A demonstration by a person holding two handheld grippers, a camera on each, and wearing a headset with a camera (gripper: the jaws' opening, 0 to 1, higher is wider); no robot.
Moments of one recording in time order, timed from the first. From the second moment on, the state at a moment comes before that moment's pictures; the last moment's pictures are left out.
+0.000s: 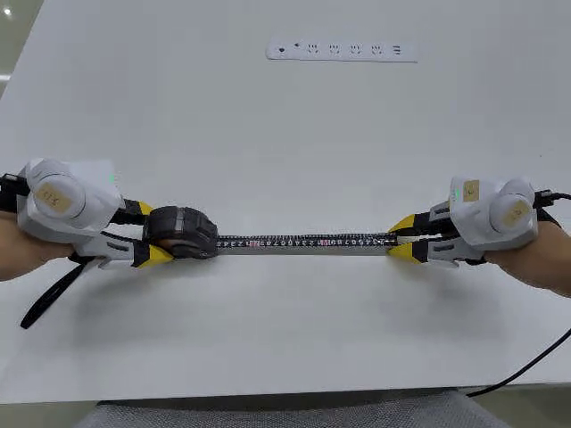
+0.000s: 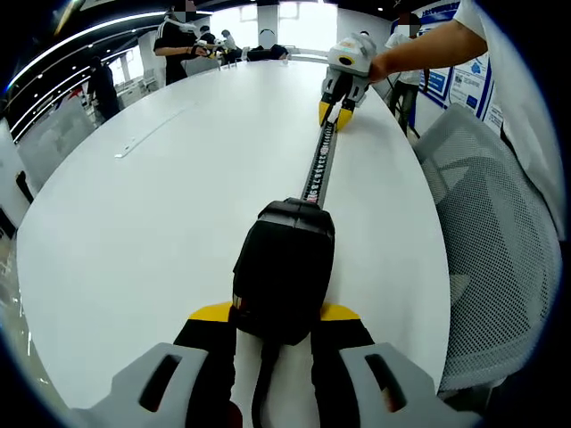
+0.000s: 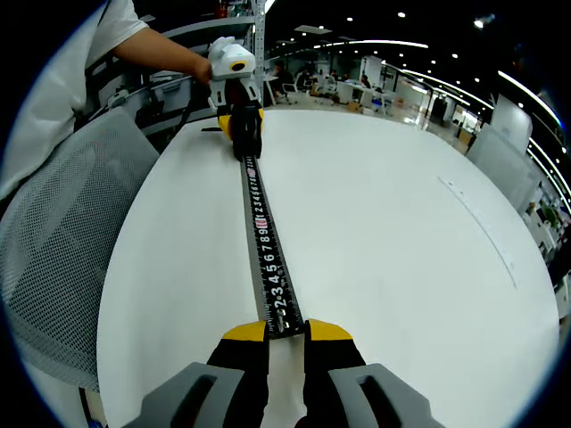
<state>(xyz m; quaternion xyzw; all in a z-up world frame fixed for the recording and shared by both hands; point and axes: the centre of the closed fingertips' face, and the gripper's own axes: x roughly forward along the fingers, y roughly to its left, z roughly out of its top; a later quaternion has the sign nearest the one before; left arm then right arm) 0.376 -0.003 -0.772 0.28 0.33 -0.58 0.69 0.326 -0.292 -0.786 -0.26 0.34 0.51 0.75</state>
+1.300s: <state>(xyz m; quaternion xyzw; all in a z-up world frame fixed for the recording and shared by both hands) 0.364 0.016 -0.747 0.19 0.33 -0.48 0.79 0.315 -0.287 -0.755 -0.15 0.35 0.42 0.82</state>
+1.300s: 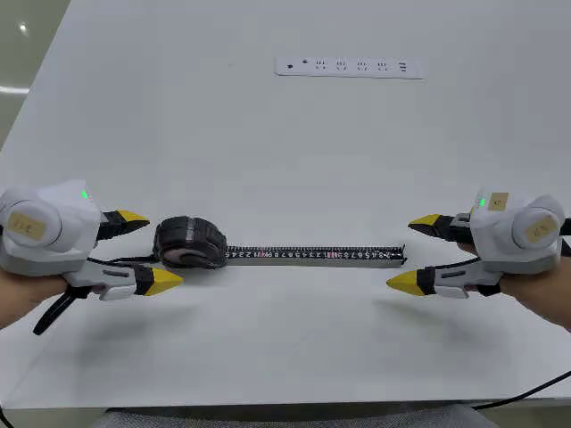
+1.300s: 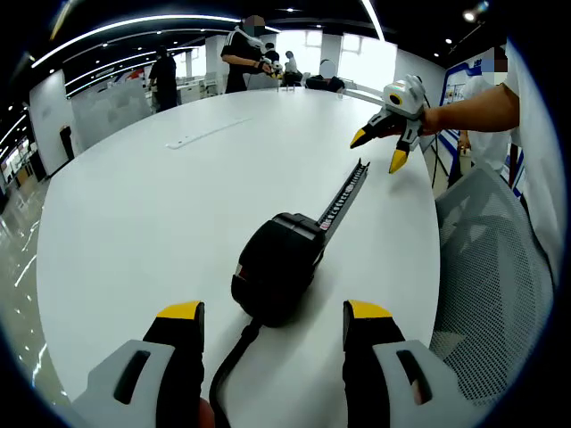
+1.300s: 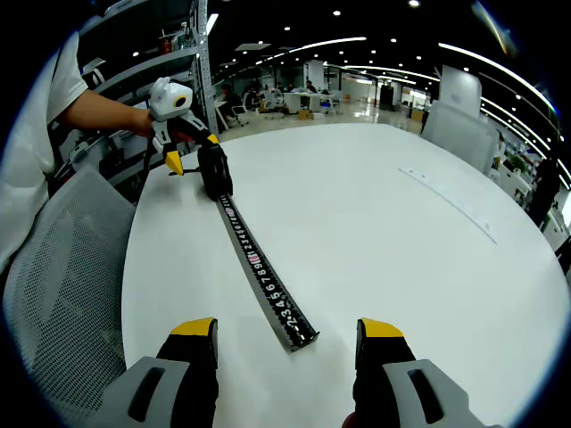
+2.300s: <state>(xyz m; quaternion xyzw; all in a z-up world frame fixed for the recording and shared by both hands) 0.316 0.053 -0.715 0.11 0.31 -0.39 0.86 0.275 -0.291 -0.717 -0.13 0.32 0.35 0.87</state>
